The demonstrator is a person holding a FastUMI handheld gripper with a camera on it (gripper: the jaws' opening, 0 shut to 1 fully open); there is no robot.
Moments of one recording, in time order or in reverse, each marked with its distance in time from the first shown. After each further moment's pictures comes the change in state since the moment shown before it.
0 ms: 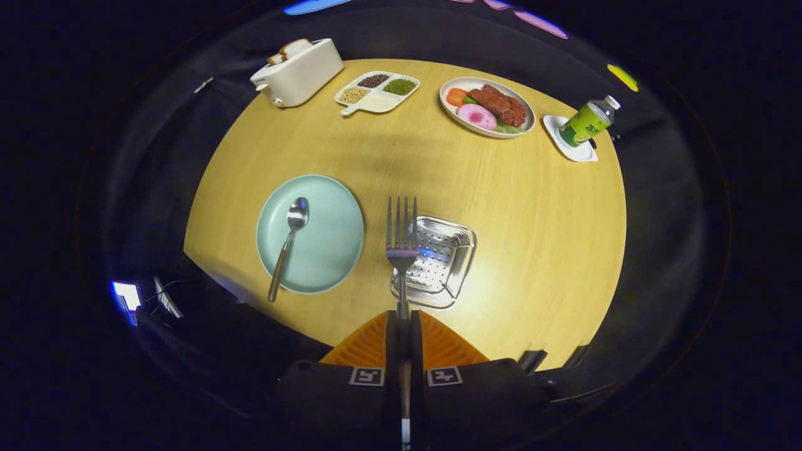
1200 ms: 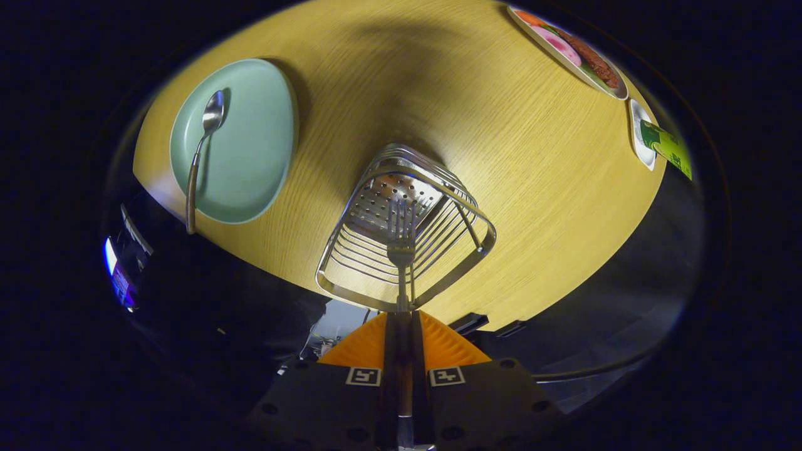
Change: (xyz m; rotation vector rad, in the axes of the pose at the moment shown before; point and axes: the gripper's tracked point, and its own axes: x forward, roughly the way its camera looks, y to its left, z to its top) arm 0.049 -0.037 -0.020 -0.260 0.691 -0.124
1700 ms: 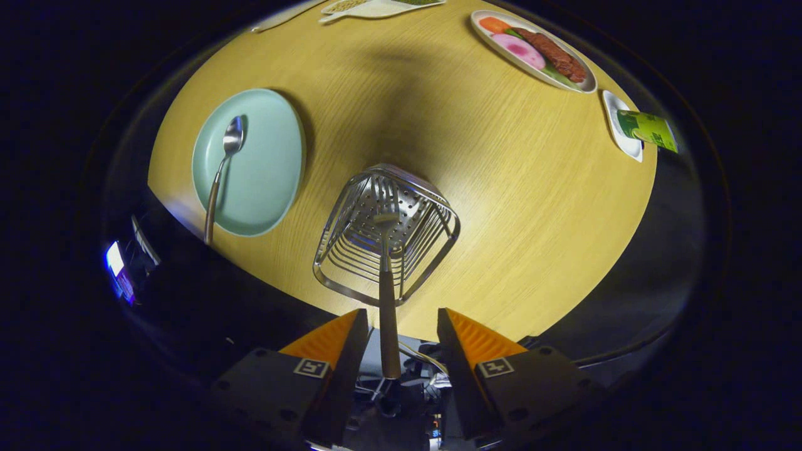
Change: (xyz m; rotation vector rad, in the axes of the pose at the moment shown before) arm -0.010 -0.011 0.000 0.094 -0.265 0.084
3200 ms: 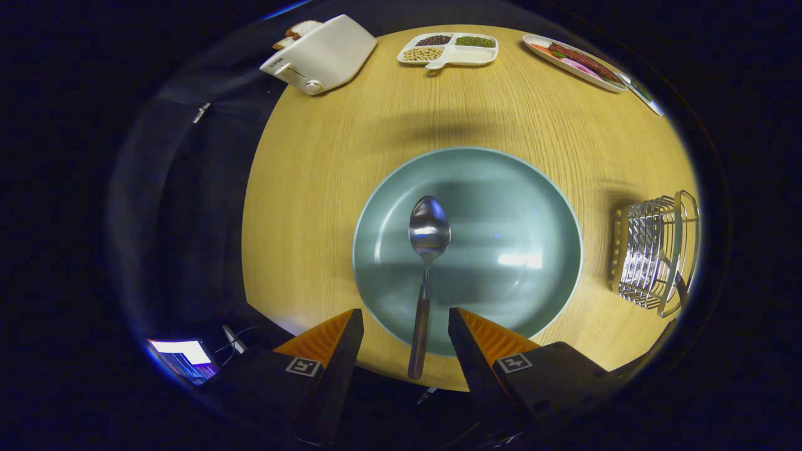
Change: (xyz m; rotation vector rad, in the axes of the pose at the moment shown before) arm 0.033 0.264 0.113 0.314 -0.442 0.407
